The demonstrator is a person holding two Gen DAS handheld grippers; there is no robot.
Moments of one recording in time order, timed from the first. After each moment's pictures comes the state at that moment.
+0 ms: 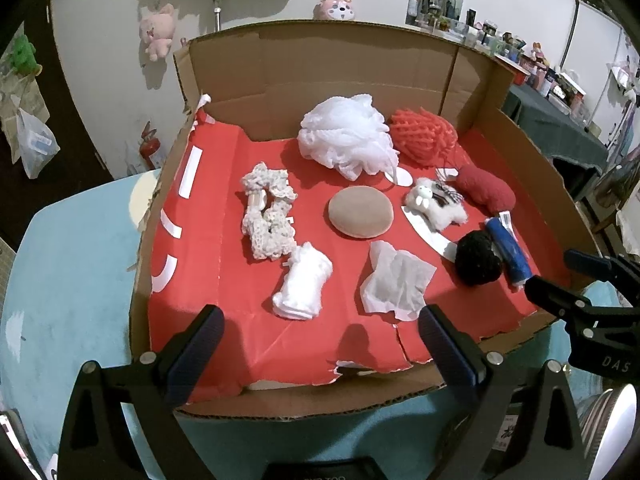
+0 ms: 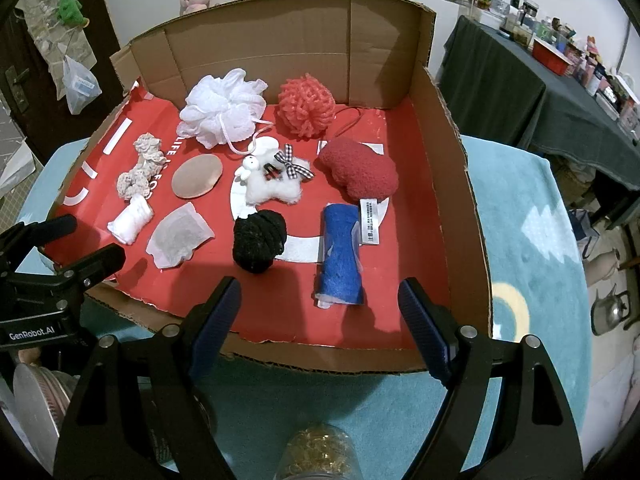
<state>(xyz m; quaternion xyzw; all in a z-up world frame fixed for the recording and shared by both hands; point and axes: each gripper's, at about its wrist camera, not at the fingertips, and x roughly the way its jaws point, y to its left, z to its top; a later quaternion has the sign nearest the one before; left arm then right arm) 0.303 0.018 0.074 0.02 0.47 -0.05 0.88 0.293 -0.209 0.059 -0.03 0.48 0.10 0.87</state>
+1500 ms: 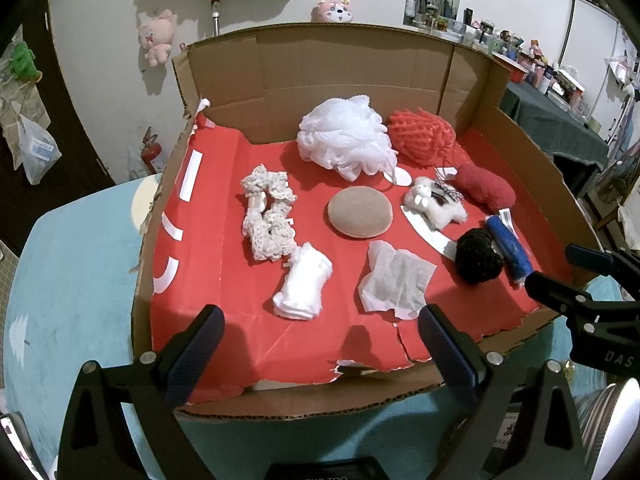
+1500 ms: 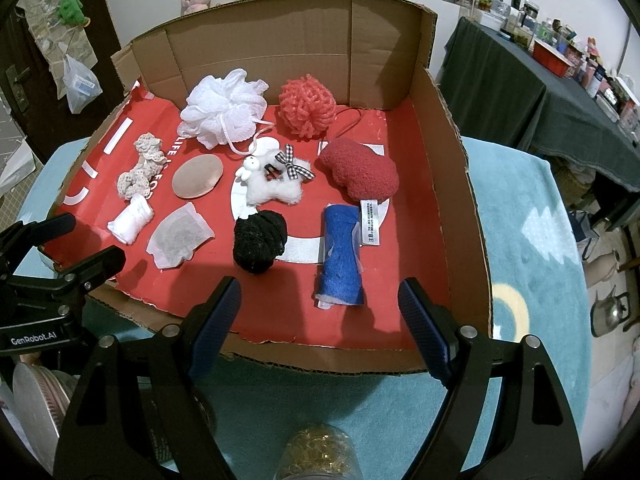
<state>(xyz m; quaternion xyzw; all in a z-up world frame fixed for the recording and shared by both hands) 0.302 0.016 0.075 0.03 0.46 -0.05 0.88 0.293 -0.209 0.060 -0.03 0.48 0.10 0.87</state>
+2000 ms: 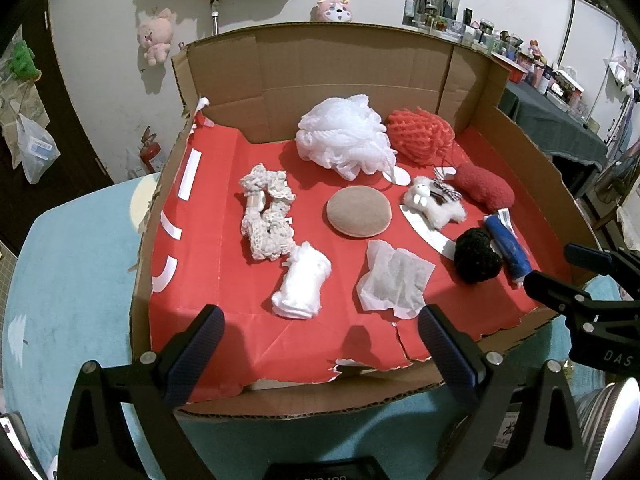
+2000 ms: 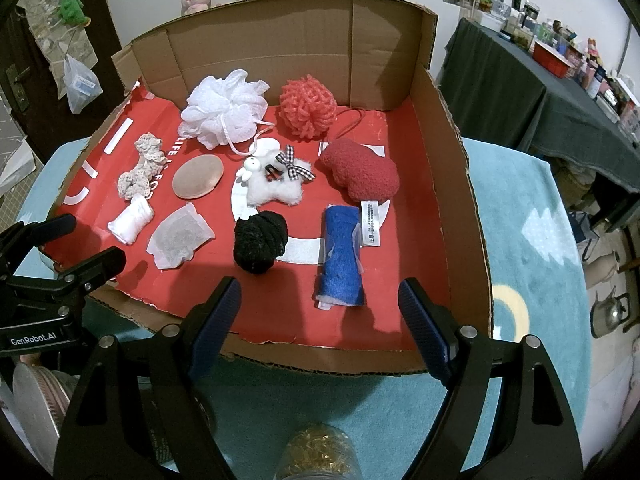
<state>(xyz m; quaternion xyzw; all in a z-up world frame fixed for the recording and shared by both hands) 0.301 0.016 0.075 0.02 0.46 -0.05 0.88 0.293 -0.209 0.060 -0.03 0.48 0.10 0.87</state>
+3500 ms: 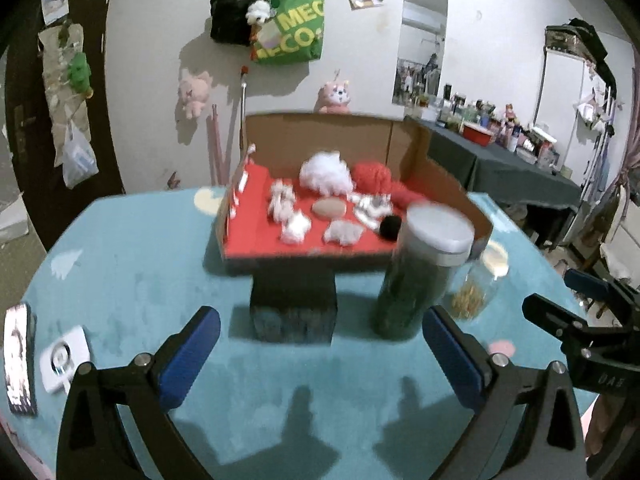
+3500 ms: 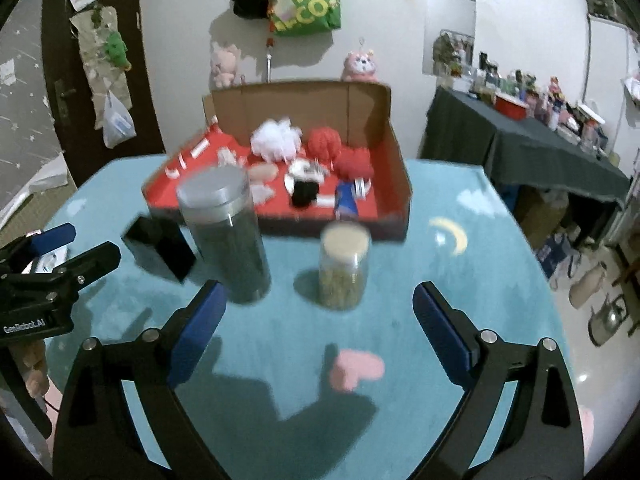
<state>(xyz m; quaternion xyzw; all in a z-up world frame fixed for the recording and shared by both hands) 0.094 0.011 0.109 -0.01 0.33 -0.04 0.94 0.086 -0.227 0.084 -0.02 0.34 0.10 0.94</state>
